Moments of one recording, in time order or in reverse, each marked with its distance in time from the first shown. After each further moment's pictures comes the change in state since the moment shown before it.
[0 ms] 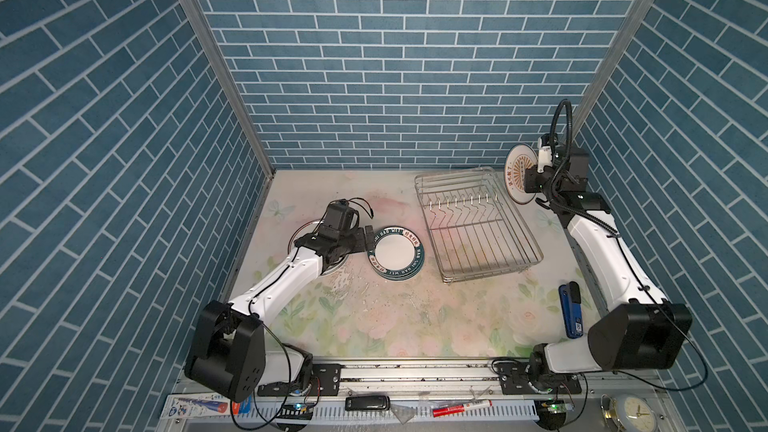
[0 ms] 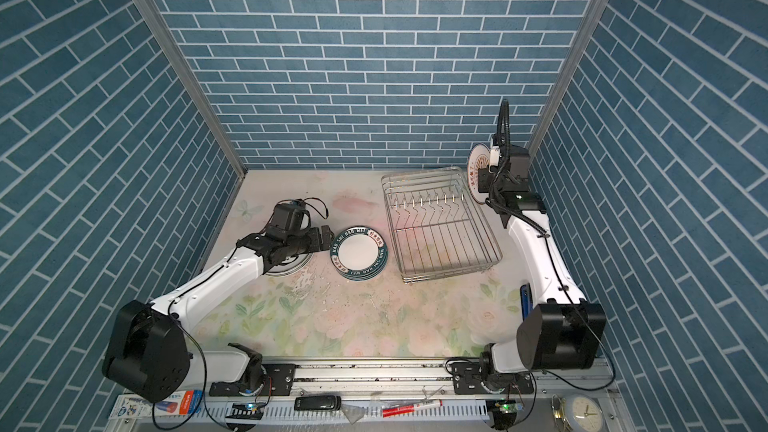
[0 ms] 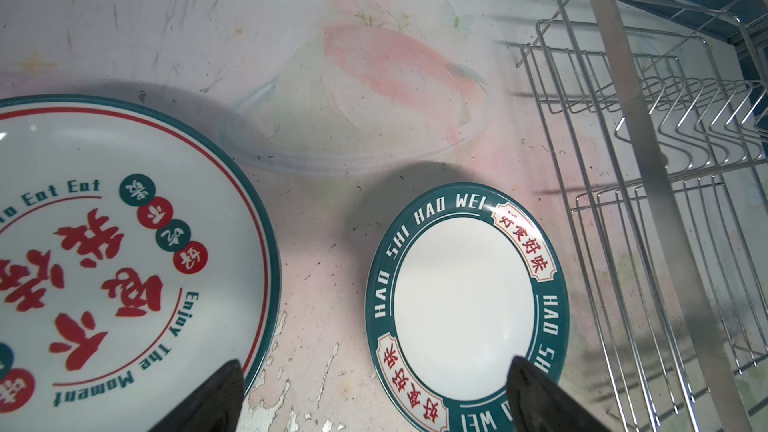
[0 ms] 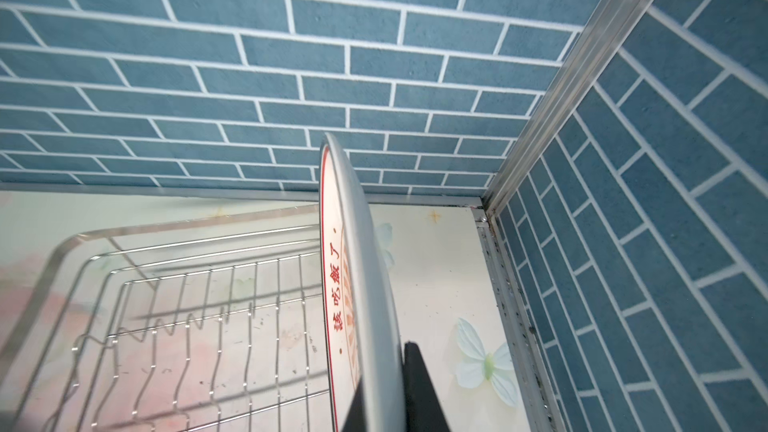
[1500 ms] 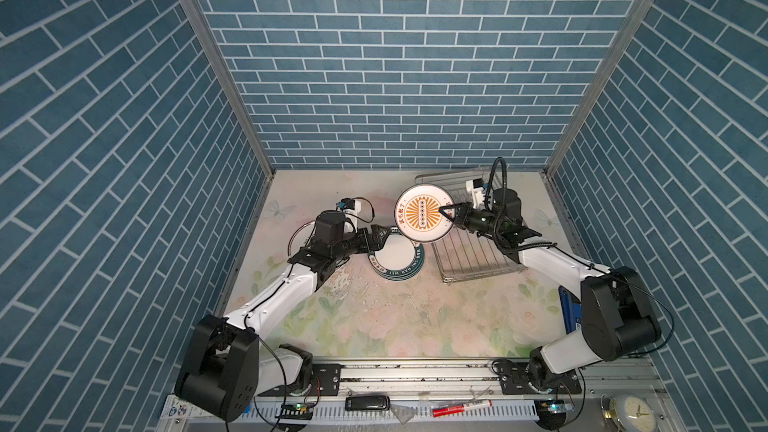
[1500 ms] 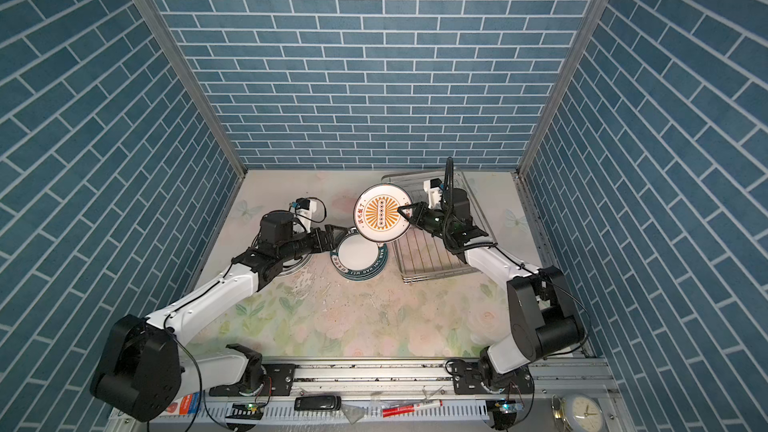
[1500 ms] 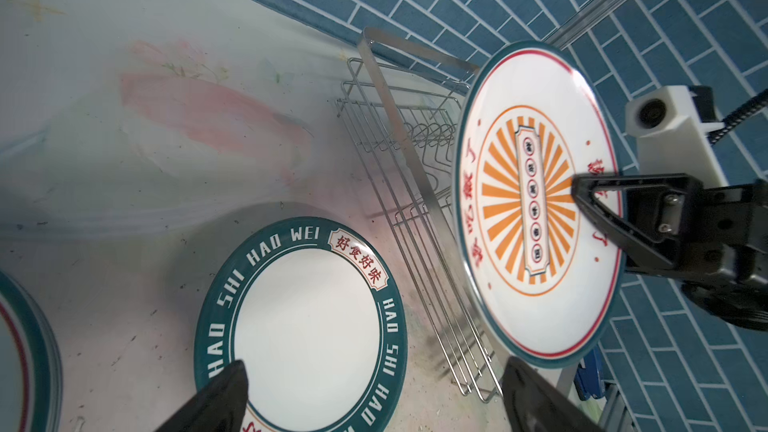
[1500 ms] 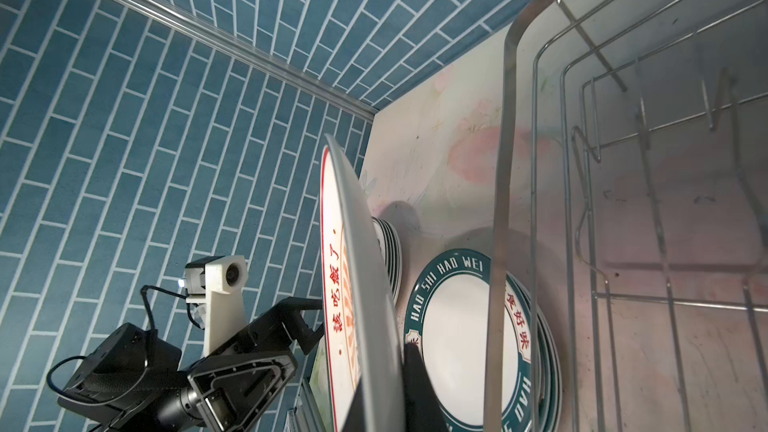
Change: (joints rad) left arm 0.031 -0.091 -0.195 0.451 0.384 -0.088; right arm 0.325 0.160 -0.423 0.637 -0.718 0.945
